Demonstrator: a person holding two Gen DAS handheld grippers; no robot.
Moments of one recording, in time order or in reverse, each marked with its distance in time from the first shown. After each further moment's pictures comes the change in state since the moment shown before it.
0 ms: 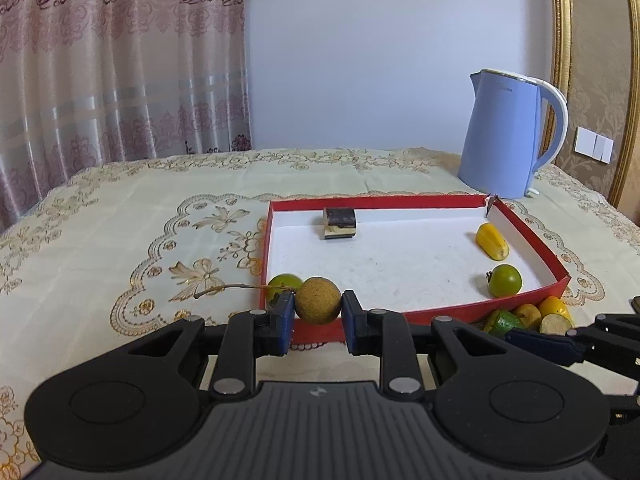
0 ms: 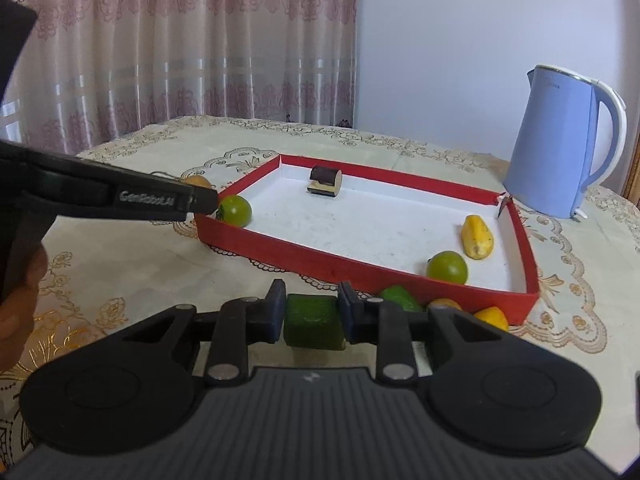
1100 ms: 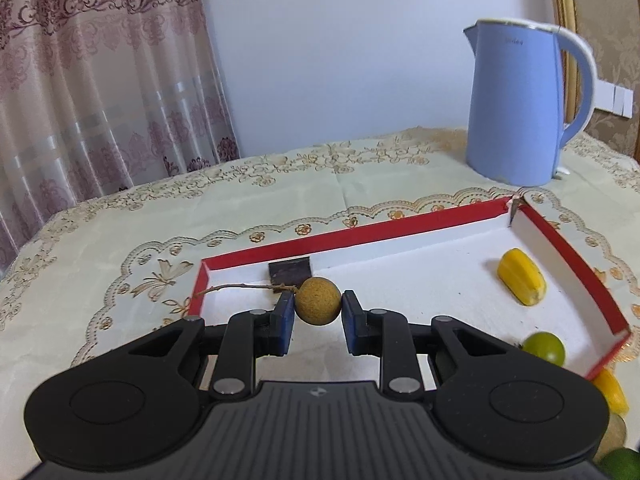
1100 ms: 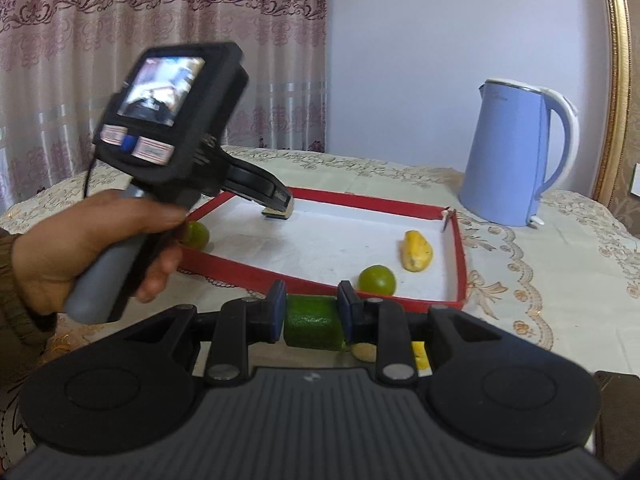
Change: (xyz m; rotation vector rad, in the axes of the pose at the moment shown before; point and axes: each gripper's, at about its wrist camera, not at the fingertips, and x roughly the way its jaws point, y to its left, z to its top) left arm 0.116 -0.065 0.058 0.141 0.068 0.066; right arm -0.035 -0.042 0.000 0.044 -0.072 -0.068
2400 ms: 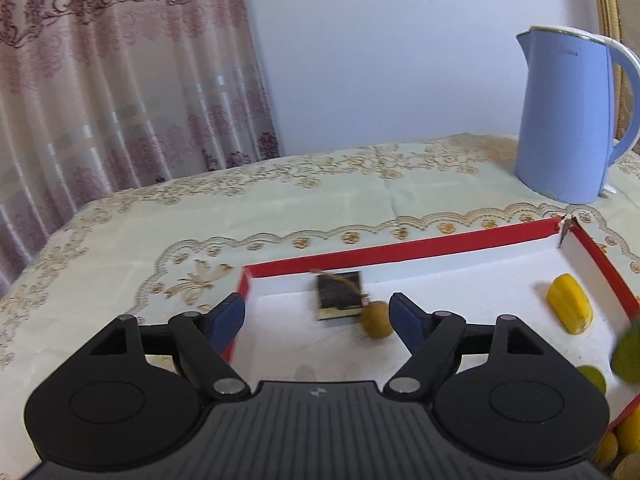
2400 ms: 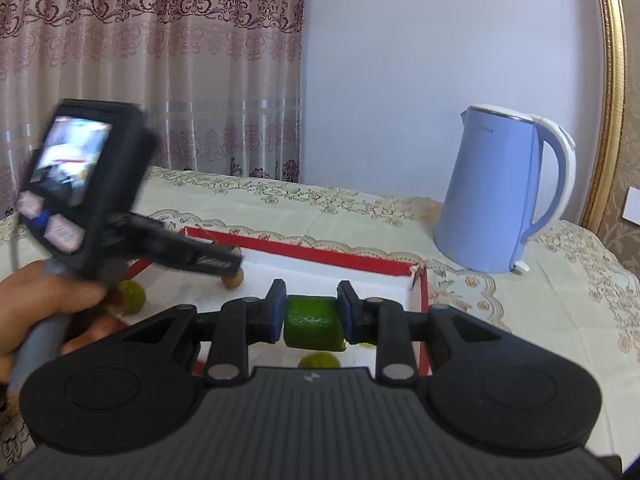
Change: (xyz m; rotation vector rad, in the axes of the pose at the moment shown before) left arm 0.006 0.018 0.010 -0.060 0.006 0.119; right arm 0.058 -0.037 0.056 -0.001 -0.037 -0.047
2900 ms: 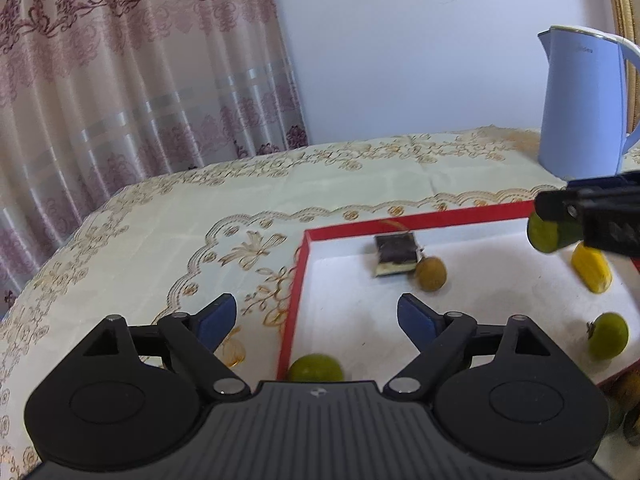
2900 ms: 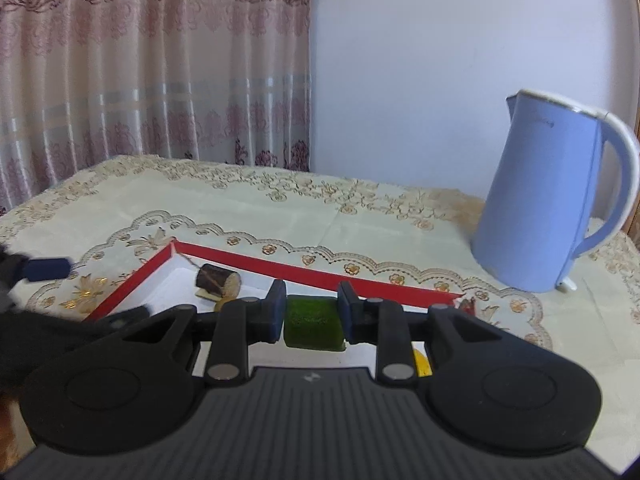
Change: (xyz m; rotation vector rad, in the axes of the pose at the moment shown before) left arm -0.024 0.033 -0.029 -0.019 0.013 0.060; right arm 0.096 0.008 0.035 0.011 0.104 0.016
